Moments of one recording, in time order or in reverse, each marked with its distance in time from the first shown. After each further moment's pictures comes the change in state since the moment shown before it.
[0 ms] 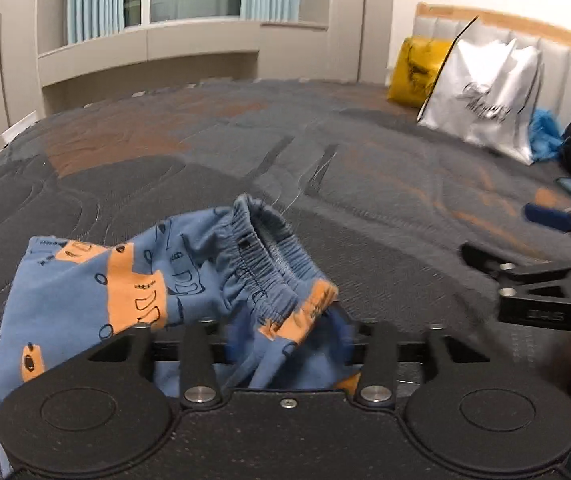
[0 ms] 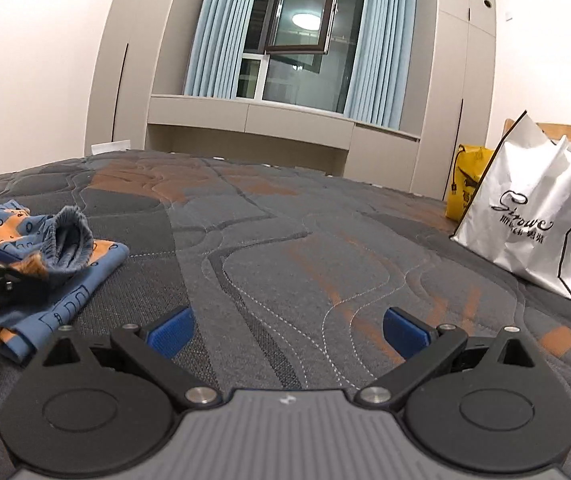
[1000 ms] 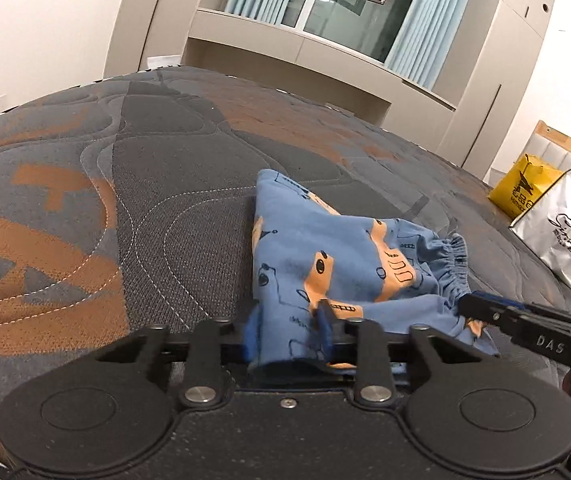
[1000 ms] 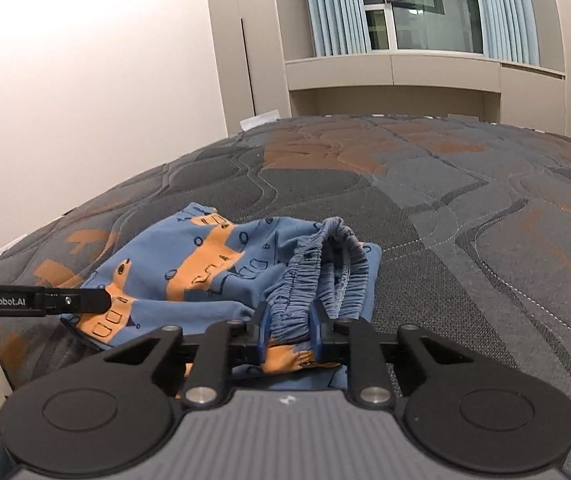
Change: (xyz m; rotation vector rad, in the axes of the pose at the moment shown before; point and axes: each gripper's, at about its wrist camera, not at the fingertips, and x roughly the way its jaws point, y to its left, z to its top) left arm -0.088 0.132 -0.061 -0.443 -0.098 0.158; right arm 0.012 0.106 0.040 0.067 0.151 0.504
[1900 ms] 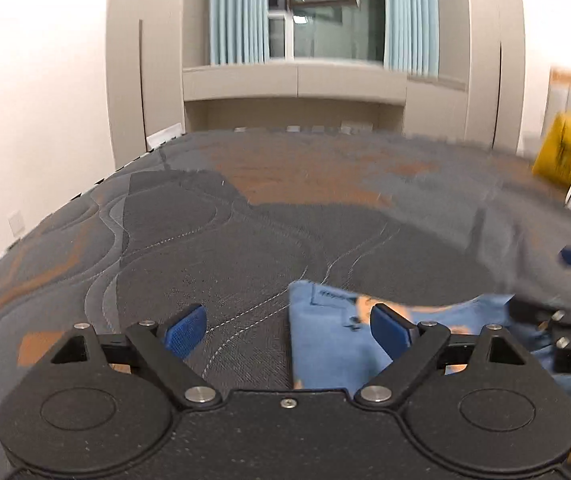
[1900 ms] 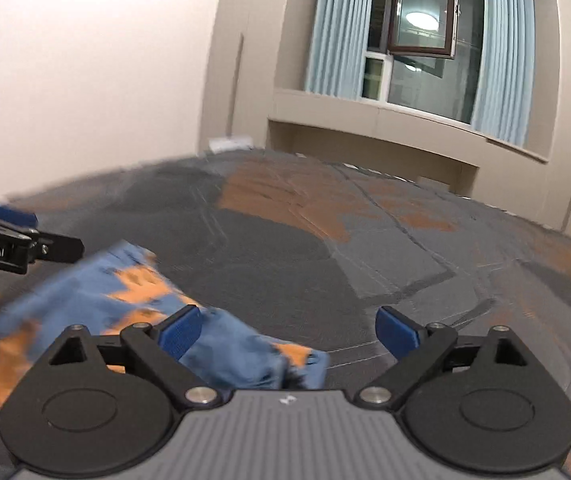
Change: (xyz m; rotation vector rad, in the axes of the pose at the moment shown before) left arm 0.078 -0.027 0.073 0.305 -0.070 0.215; right arm 0.065 0.003 0.055 -0.215 -0.068 -0.224
